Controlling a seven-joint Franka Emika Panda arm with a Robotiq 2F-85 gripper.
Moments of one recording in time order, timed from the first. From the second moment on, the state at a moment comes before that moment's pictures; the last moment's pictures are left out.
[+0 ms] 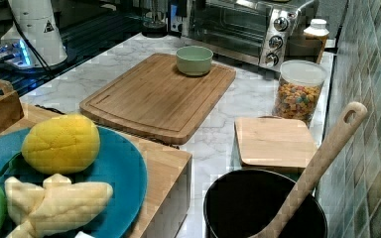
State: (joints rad) arm -0.05 0.00 -0.11 -2.03 -0.14 0.50 -0.90
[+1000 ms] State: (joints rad) arm -0.18 0.05 -0.27 -2.14 -0.12 0.77 -0.97
